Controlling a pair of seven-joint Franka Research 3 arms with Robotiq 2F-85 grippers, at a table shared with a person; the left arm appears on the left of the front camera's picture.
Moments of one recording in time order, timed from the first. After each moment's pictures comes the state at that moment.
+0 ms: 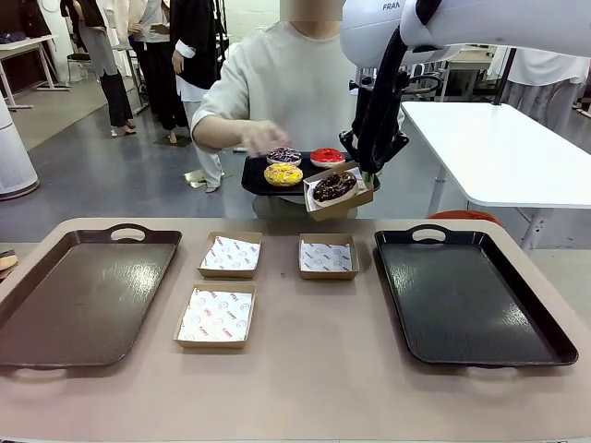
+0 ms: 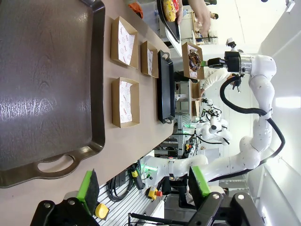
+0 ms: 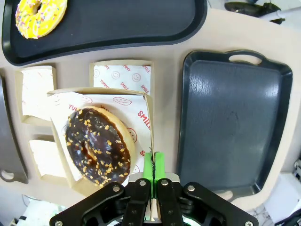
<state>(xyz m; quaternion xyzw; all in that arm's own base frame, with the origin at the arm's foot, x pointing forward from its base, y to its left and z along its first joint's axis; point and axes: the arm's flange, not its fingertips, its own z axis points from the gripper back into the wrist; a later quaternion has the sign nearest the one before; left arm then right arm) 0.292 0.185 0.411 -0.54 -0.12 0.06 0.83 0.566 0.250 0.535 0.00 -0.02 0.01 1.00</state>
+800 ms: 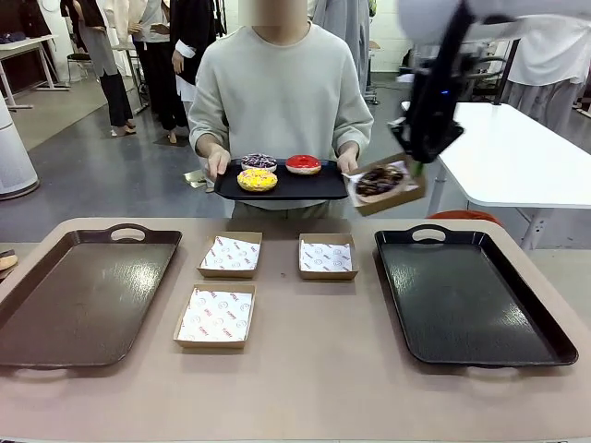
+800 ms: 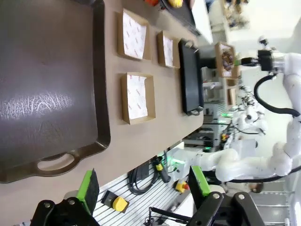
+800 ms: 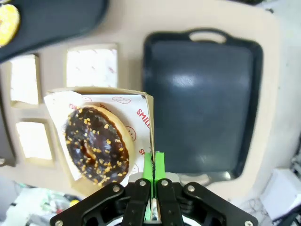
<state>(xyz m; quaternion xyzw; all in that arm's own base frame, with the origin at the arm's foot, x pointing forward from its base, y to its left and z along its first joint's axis) 0.307 0.115 0.487 -0.43 -0.11 0.01 0.90 0.516 0.156 0.570 0.00 -0.03 0.00 1.00</state>
